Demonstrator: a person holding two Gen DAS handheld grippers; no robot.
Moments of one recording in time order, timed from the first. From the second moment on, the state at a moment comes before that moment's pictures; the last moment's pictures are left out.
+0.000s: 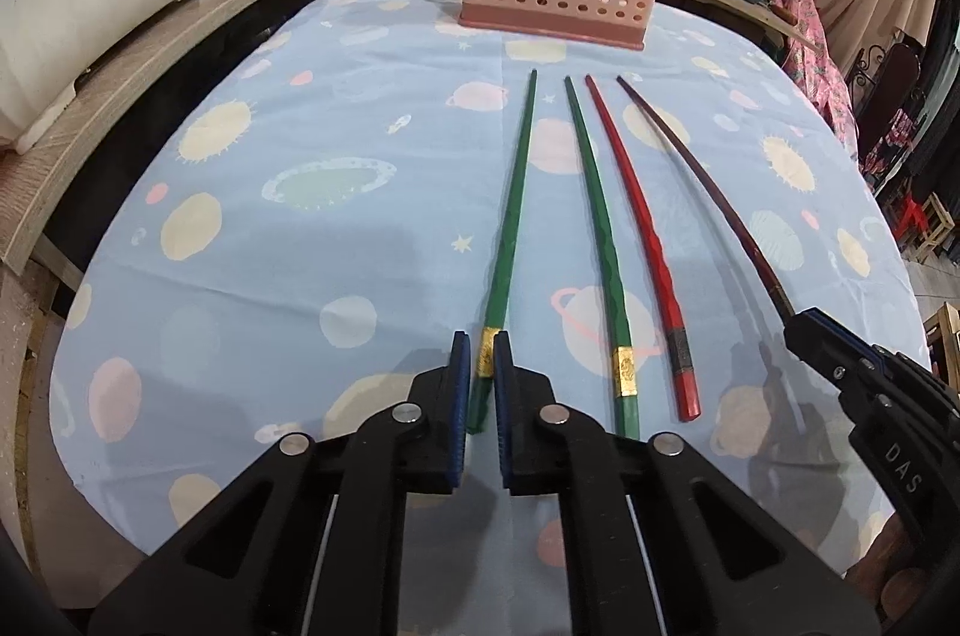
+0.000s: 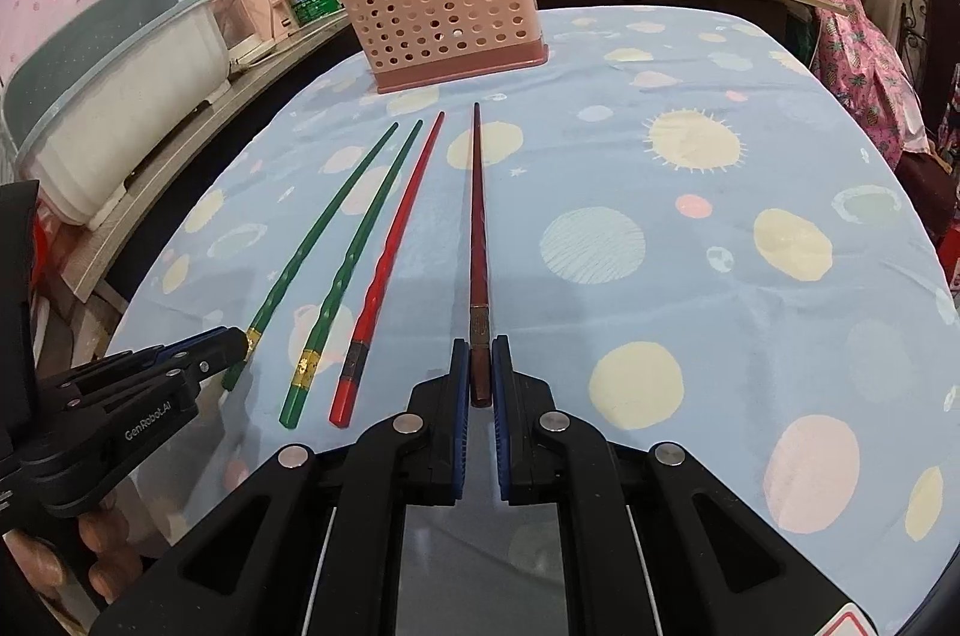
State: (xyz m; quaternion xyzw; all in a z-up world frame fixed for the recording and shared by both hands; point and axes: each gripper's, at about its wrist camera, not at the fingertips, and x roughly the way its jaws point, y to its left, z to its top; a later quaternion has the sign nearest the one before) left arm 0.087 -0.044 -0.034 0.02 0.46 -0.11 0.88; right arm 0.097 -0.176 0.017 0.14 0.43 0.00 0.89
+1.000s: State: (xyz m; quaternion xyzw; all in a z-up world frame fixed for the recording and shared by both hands) left arm 0.088 -0.031 -0.039 -0.01 0.47 -0.14 0.87; right arm 0.097 -0.188 0.048 0.15 0.40 0.00 0.90
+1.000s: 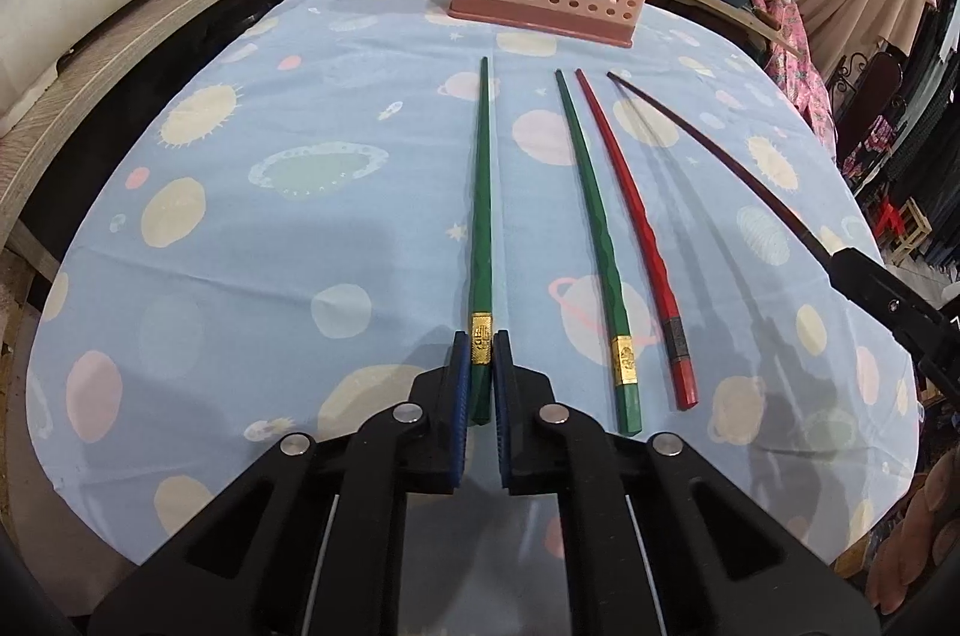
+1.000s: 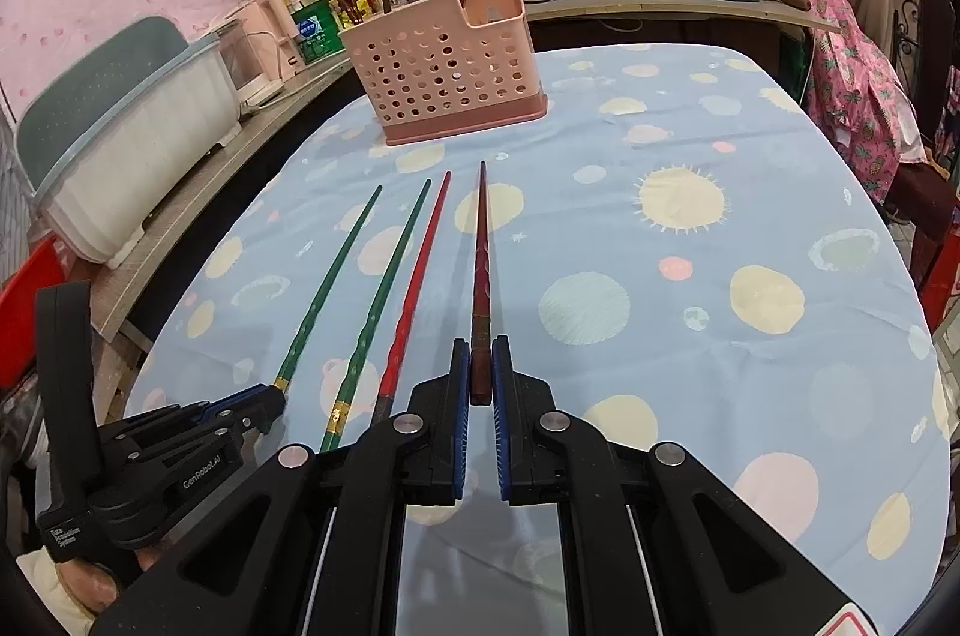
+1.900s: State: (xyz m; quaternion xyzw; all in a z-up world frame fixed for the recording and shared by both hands) left arm 0.187 -0.007 0.152 -0.08 0.32 -0.13 0.94; right arm 0.170 -0.247 0.199 0.18 0.24 0.01 0.95
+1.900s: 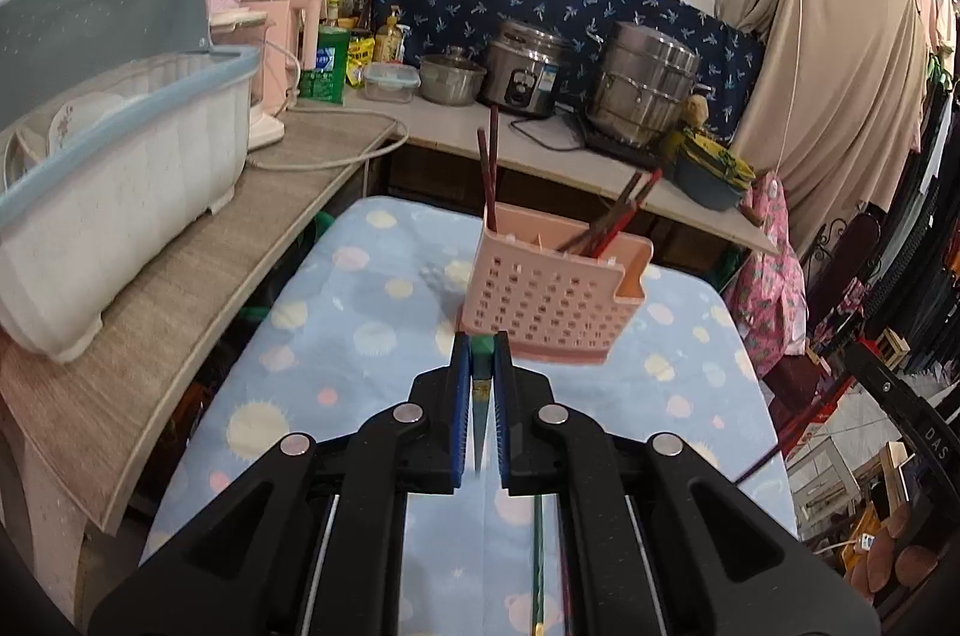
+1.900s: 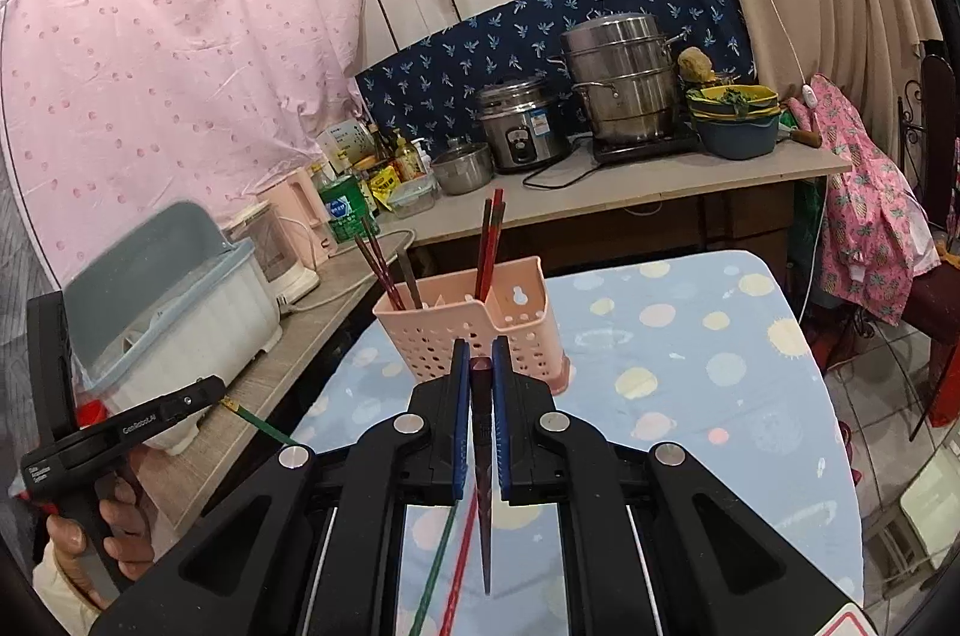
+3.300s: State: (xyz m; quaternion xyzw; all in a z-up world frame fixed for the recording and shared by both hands) left arm 0.364 -0.067 0.190 -0.08 0.25 -0.11 0.96; right arm 0.383 -0.254 0.209 0.18 0.21 0.02 0.96
